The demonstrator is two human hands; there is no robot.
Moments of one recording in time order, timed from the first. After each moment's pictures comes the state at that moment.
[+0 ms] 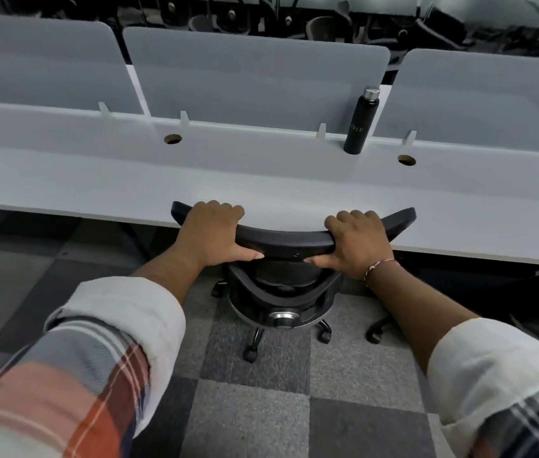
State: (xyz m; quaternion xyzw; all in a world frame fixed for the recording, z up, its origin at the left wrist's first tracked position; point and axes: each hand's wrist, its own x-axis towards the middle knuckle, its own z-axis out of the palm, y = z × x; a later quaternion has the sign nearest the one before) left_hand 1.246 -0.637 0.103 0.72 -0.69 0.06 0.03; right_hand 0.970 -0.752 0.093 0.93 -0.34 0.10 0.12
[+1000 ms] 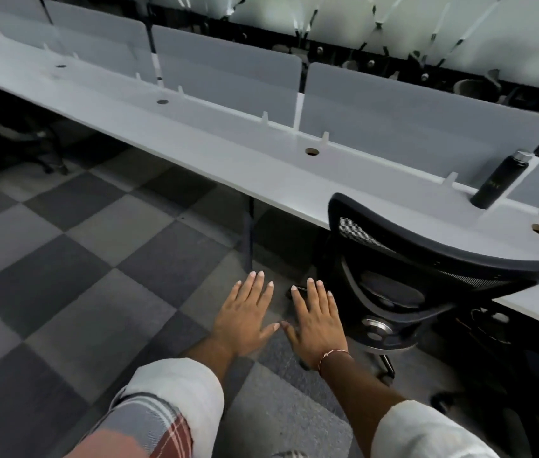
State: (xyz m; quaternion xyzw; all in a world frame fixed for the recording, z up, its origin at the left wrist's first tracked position) left_hand 1.259 -0.319 0.005 0.83 -0.56 -0.02 0.00; right_hand 1.119 -0.443 0.010 0.96 -0.27 -0.02 -0.02
